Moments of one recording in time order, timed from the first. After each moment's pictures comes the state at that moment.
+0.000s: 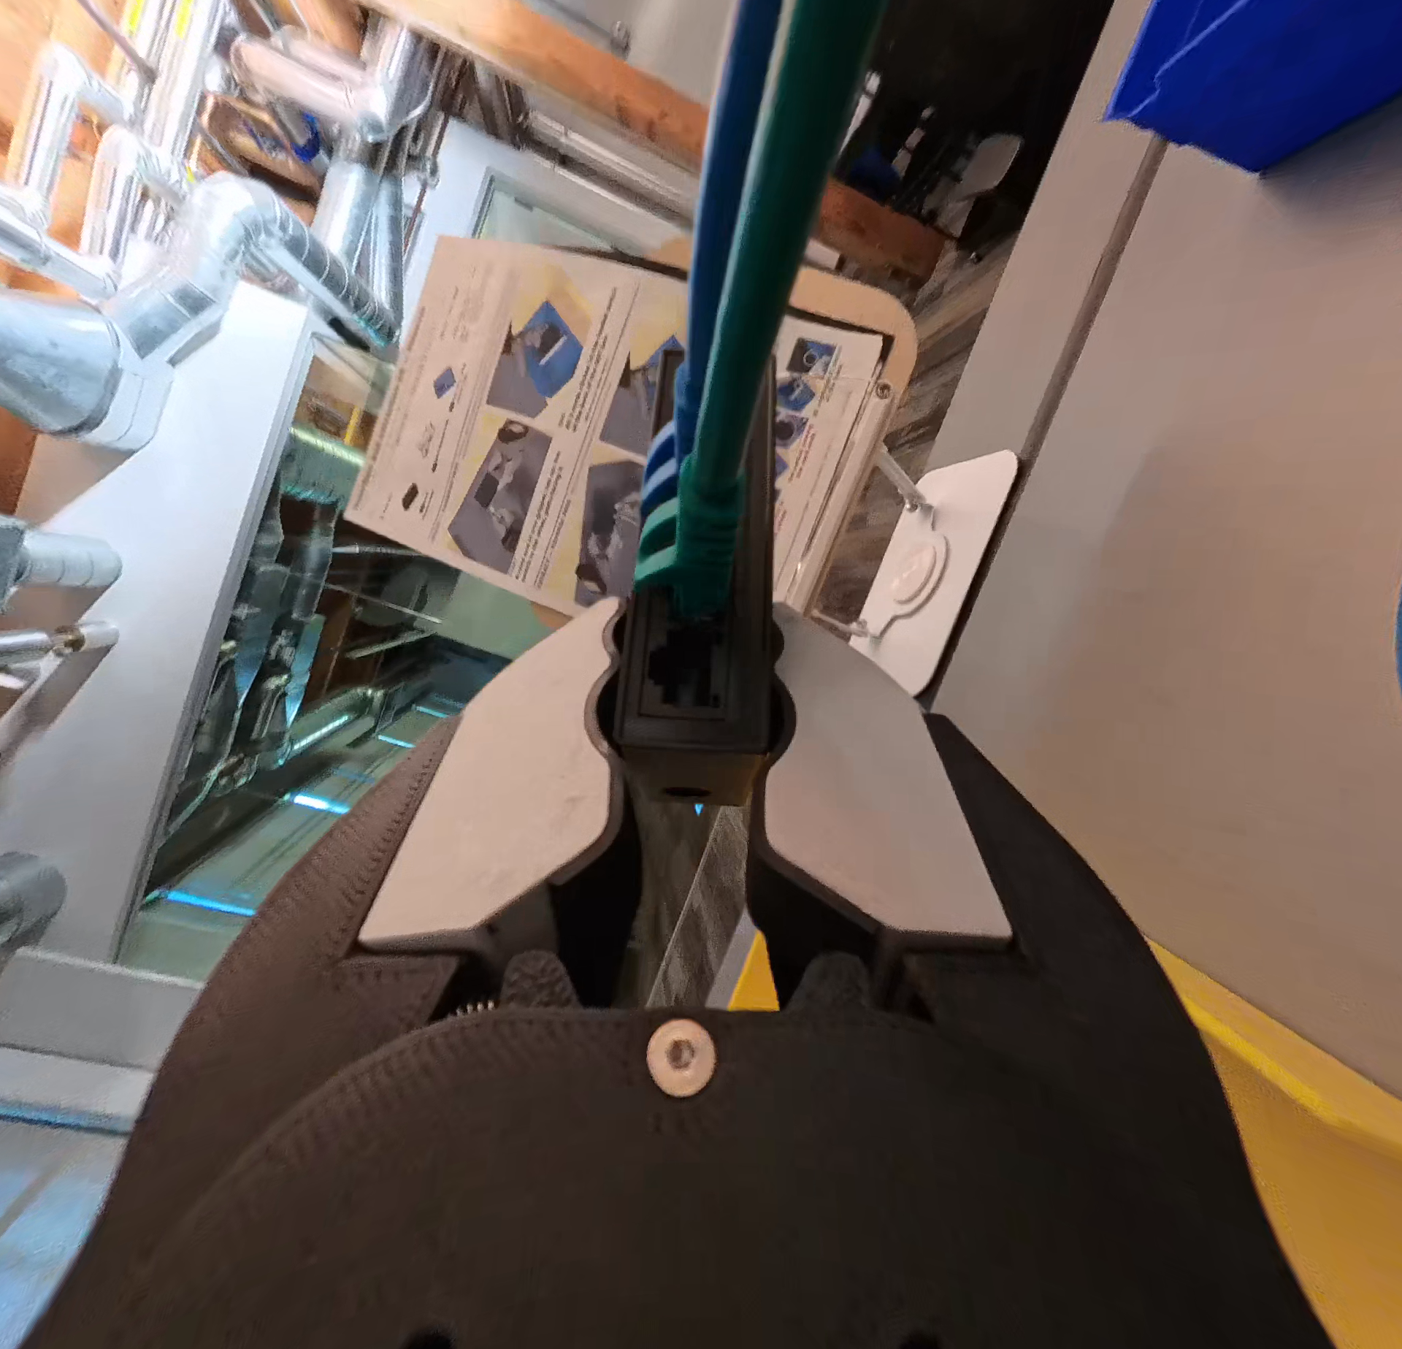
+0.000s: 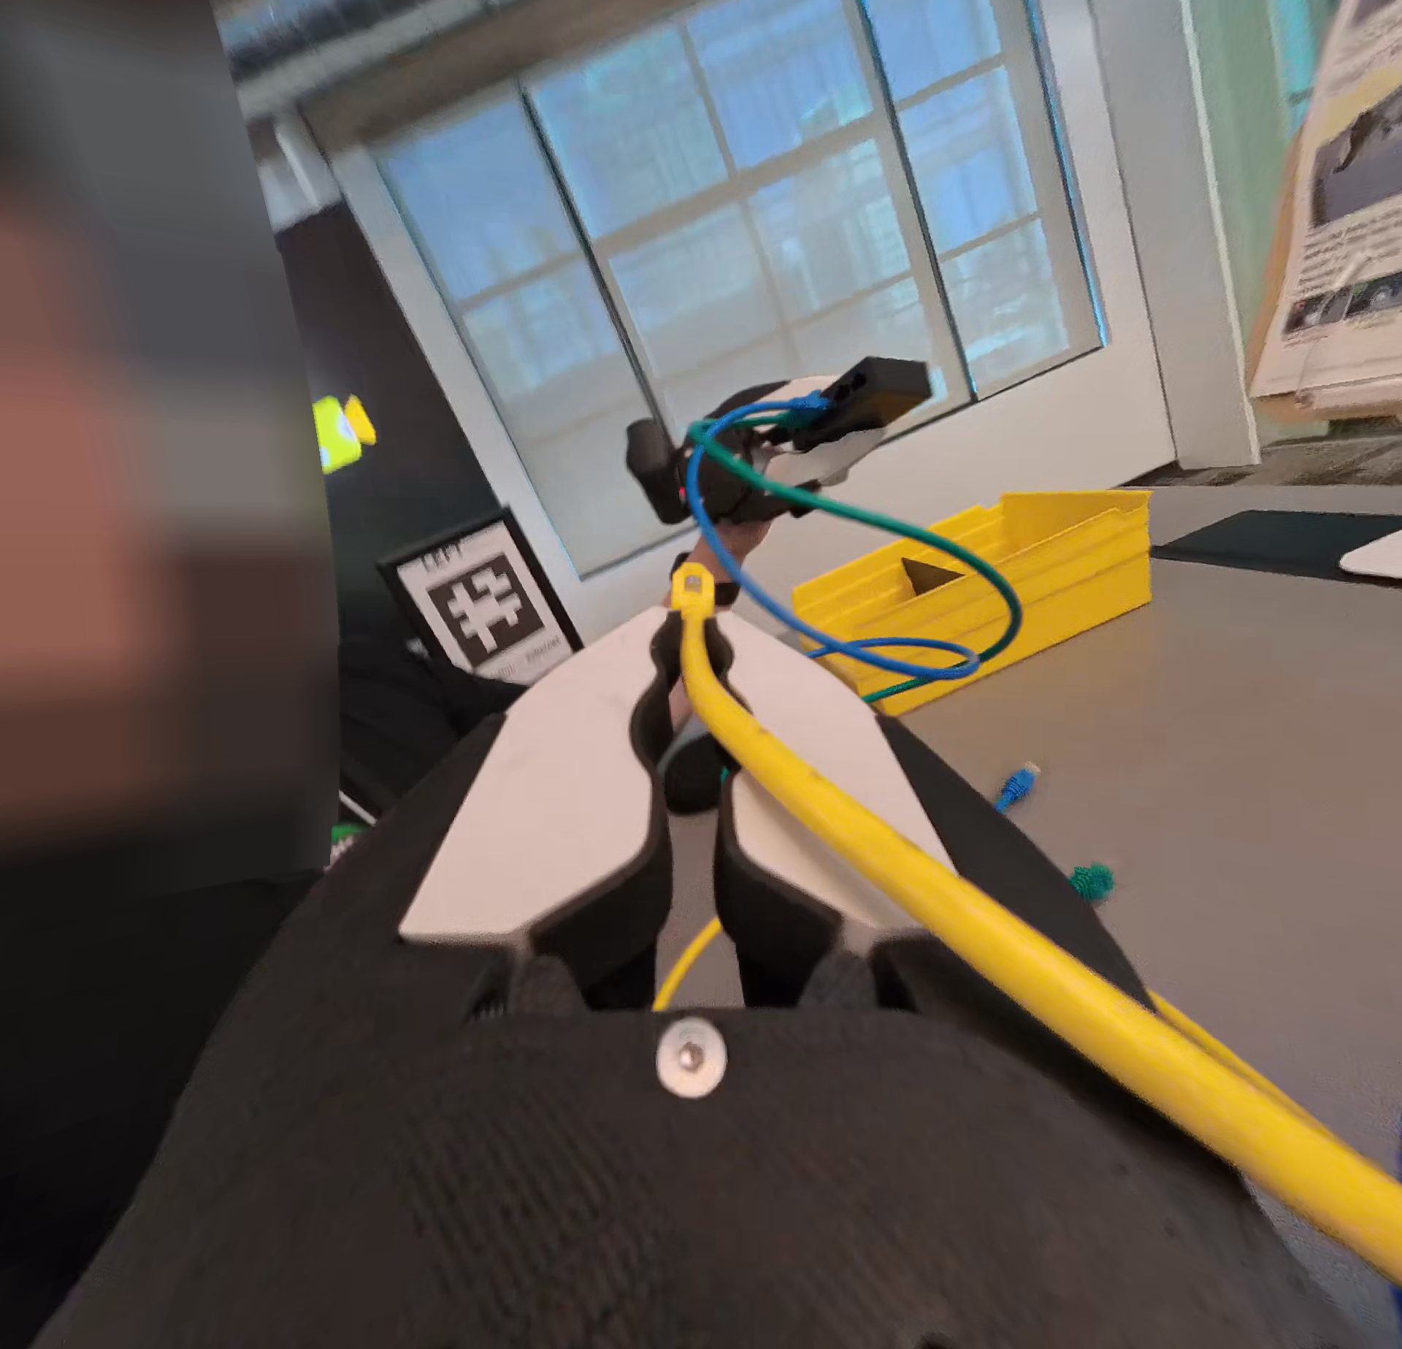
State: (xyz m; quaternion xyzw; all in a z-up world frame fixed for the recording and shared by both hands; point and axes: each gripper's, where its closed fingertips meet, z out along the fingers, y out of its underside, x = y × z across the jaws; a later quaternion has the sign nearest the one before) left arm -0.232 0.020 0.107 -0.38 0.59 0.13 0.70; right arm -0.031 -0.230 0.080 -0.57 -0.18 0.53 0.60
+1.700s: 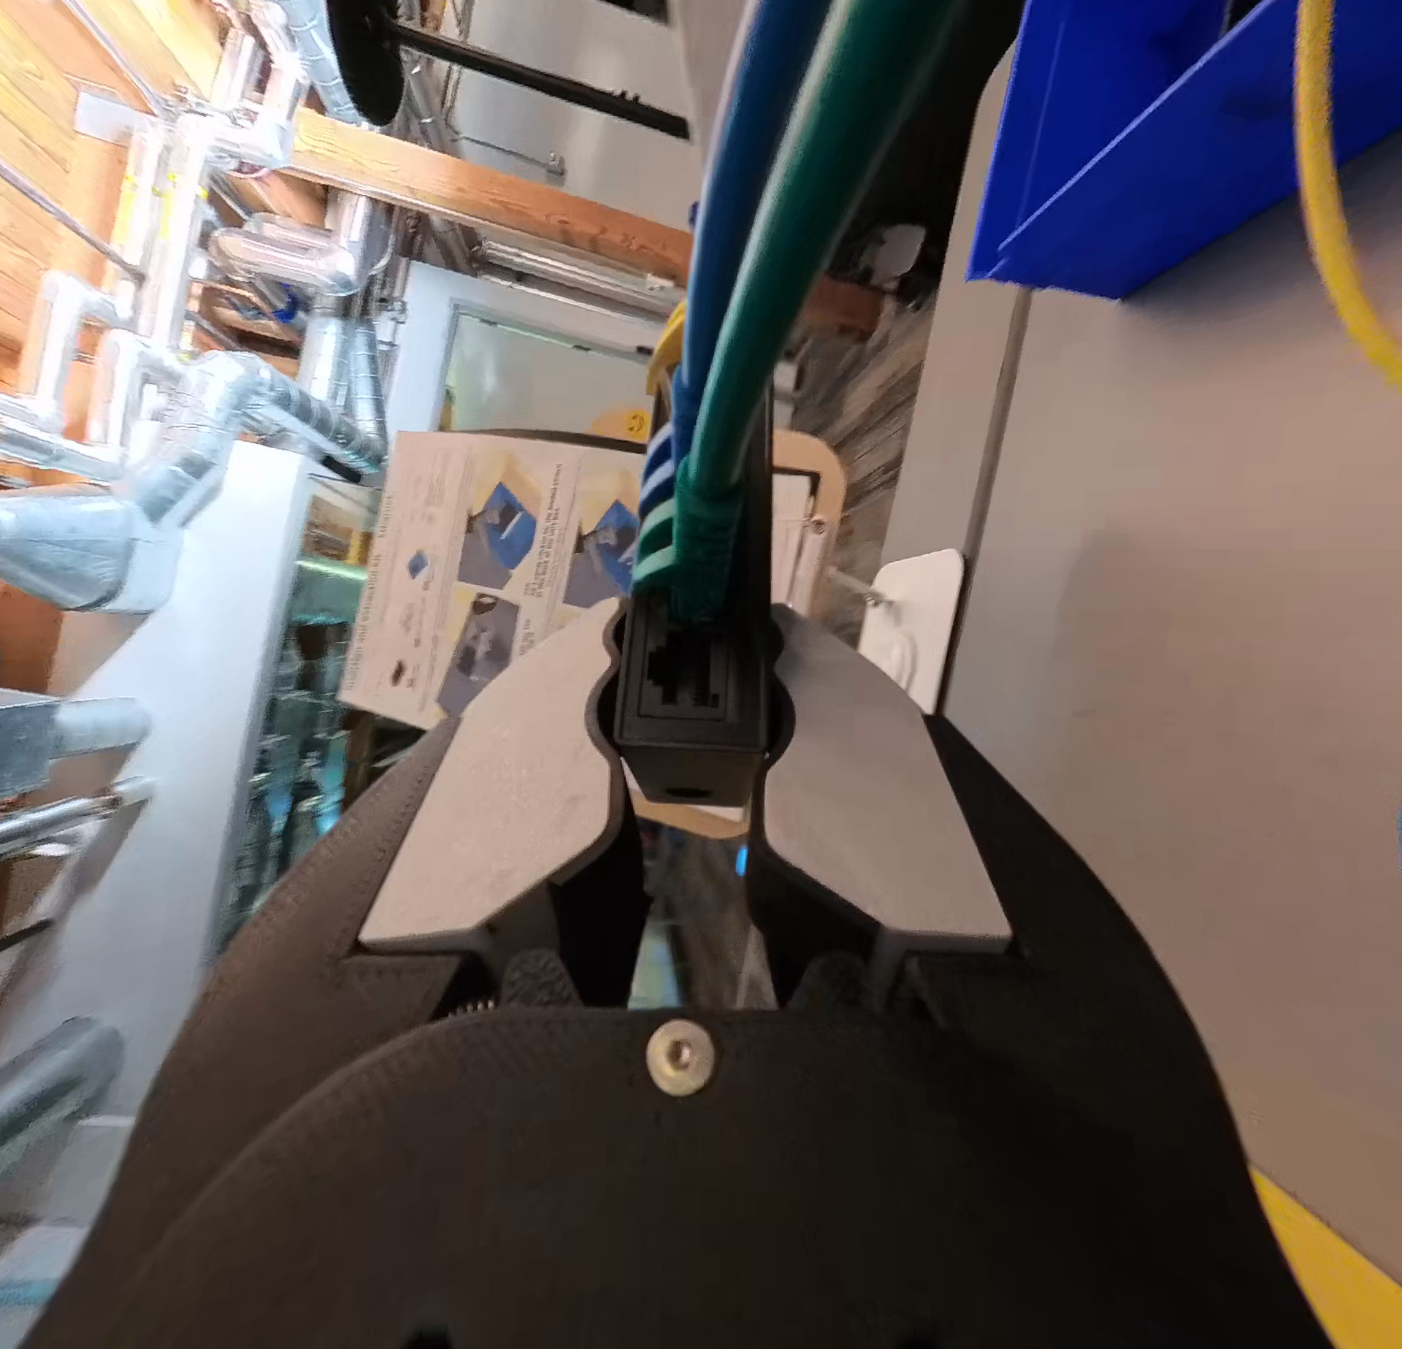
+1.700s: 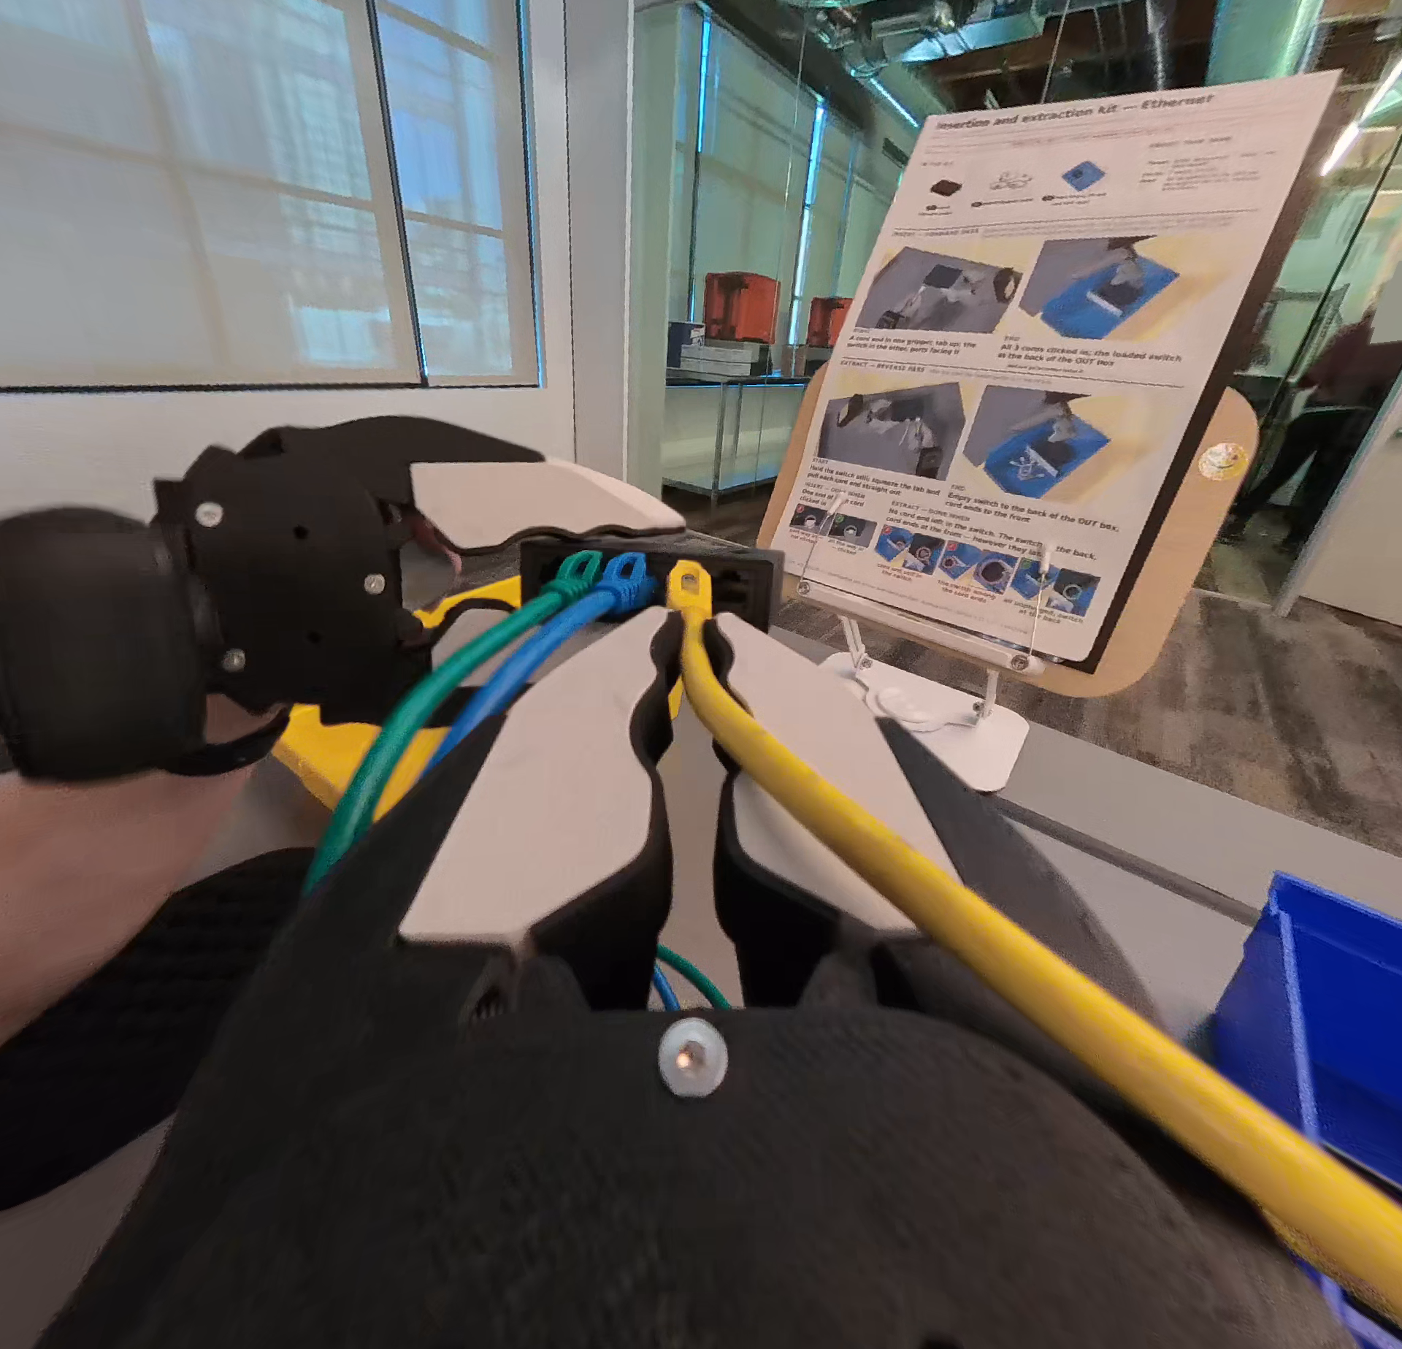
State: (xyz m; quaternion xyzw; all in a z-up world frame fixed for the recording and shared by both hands) left arm -0.150 -0.026 0.100 -0.31 0.64 0.15 0.69; right arm -0.129 -0.099 0.122 -0.66 -0.13 0.09 0.74
